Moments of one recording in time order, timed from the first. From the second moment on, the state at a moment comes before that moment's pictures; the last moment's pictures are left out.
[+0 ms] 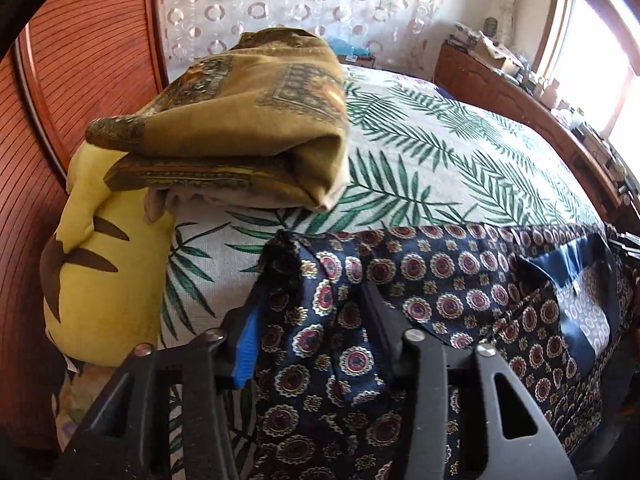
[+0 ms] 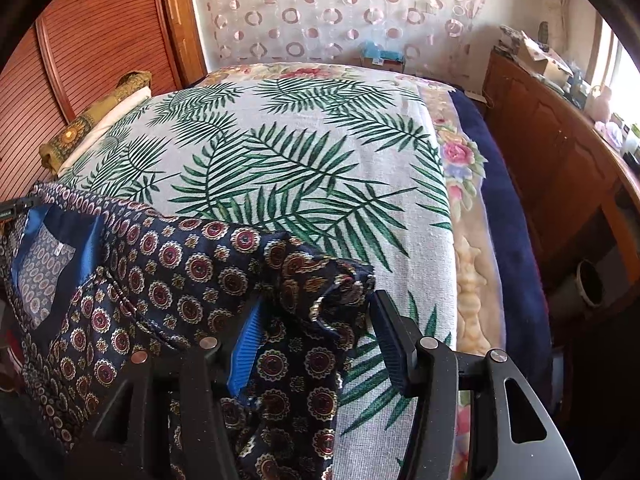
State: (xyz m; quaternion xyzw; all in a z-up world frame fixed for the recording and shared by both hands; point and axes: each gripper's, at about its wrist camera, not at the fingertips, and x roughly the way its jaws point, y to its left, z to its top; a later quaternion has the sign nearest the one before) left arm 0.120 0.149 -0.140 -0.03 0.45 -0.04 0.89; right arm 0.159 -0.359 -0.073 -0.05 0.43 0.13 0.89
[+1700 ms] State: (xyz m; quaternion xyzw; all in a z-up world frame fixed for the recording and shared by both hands) left arm 0.108 0.149 0.127 -0.06 0.14 -0.07 0.99; right arm 0.041 -0.369 0.193 -0.09 0.12 0.13 0.98
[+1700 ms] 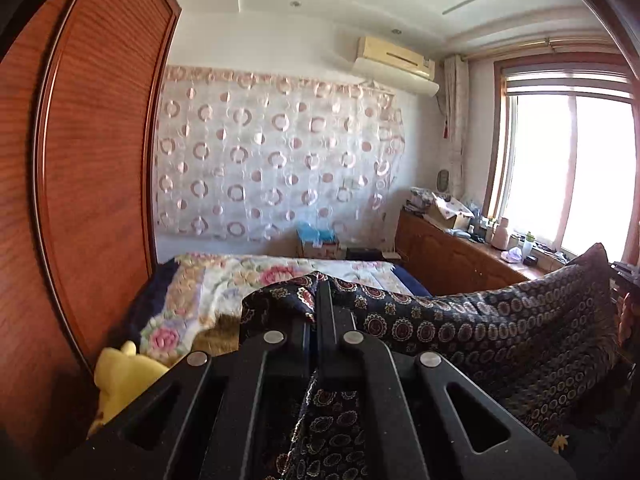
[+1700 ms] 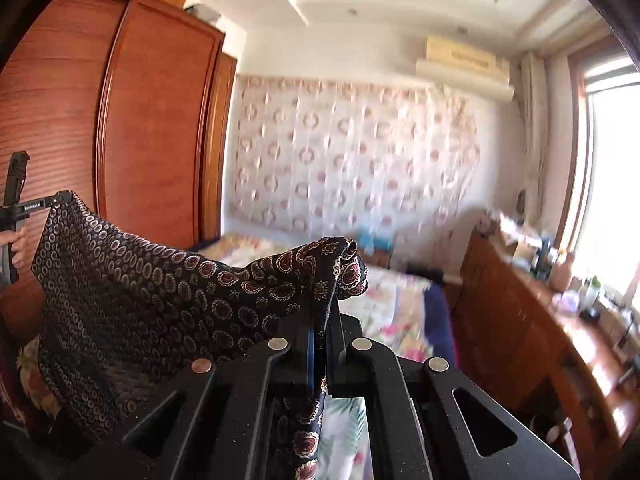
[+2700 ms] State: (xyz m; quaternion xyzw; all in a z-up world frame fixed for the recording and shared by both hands) left arm 0.237 0.142 -0.033 -0.03 0.33 -0.04 0.94; right arm 0.229 -0.283 0.037 -0.07 0.34 0.06 0.93
